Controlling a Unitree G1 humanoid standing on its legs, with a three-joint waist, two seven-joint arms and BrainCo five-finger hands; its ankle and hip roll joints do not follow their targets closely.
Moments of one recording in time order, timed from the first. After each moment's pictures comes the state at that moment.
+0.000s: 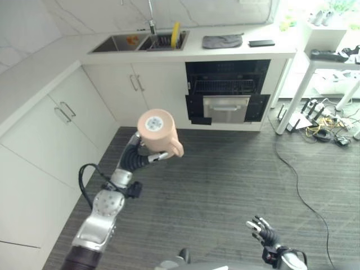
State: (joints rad) left arm 0.05 0.52 -0.12 -0.11 -0.14 -0.31 0.04; right arm 0.12 -0.25 0.15 0.81 0.49 -0.13 0.16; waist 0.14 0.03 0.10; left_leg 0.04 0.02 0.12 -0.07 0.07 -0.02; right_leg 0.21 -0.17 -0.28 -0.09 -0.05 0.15
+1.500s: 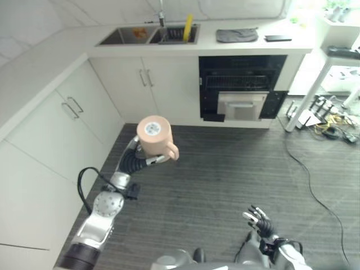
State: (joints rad) left arm 0.03 0.55 -0.14 0.02 -0.14 -0.35 0.08; right arm 0.12 -0.26 0.15 0.65 0.49 -0.08 0.15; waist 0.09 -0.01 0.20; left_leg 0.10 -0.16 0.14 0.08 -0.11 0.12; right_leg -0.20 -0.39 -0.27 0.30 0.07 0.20
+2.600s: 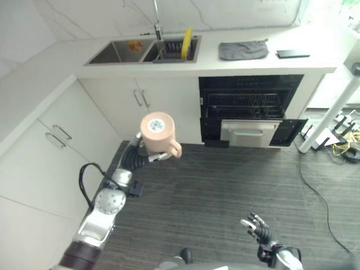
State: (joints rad) left arm 0.03 0.55 -0.16 -0.04 -0.11 -0.31 0.10; right arm 0.15 -0.26 0.18 0.74 0.47 -0.10 0.12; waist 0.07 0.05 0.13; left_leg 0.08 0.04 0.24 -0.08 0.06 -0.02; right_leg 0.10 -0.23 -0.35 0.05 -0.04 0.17
